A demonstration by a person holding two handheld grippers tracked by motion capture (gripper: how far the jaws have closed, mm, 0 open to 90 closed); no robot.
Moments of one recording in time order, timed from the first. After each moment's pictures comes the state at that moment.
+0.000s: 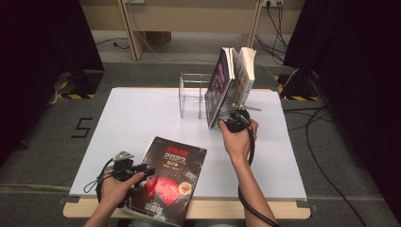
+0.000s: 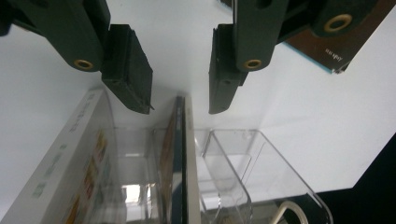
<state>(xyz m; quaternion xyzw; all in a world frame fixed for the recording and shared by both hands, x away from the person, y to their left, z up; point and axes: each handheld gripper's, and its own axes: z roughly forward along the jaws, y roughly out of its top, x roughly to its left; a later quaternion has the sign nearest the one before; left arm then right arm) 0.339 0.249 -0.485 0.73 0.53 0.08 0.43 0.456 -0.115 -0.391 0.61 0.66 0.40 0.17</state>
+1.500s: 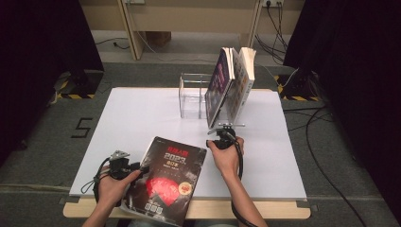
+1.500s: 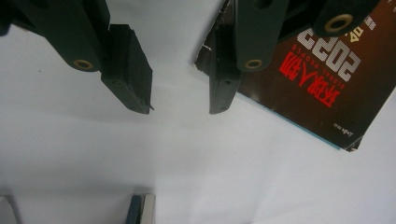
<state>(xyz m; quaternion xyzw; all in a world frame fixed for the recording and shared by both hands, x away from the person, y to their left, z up) 0.343 0.261 -0.489 0.72 0.56 0.11 0.40 0.442 -0.088 -0.457 0.61 0.70 0.35 0.08</state>
